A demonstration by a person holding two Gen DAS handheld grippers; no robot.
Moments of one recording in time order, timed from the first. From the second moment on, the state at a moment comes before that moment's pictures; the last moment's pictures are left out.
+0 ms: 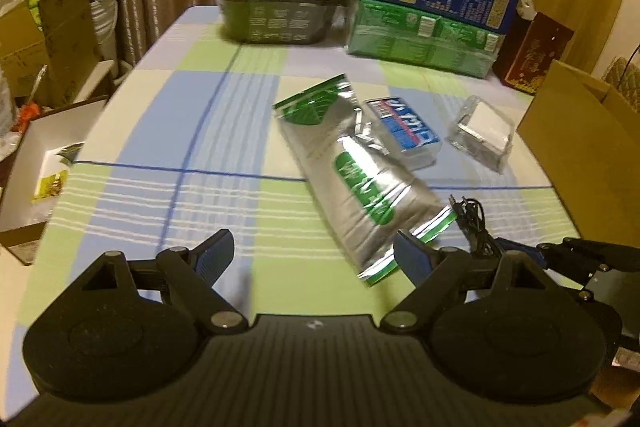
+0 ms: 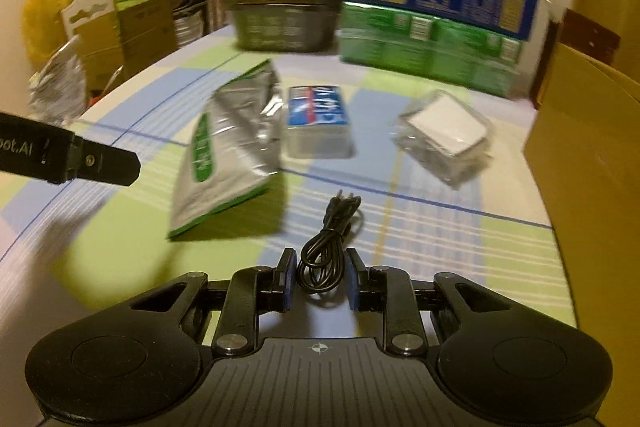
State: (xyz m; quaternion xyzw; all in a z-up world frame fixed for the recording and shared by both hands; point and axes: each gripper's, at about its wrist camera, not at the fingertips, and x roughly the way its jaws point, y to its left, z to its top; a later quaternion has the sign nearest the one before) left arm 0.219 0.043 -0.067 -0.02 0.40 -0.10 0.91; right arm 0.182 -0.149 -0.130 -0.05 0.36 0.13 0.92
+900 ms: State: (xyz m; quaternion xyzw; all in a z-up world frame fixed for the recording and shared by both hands) left arm 0.277 0.005 -0.104 -0.10 0.43 -0.13 0.89; right arm 0.198 -0.176 -0.134 -0.04 0.37 0.13 0.92
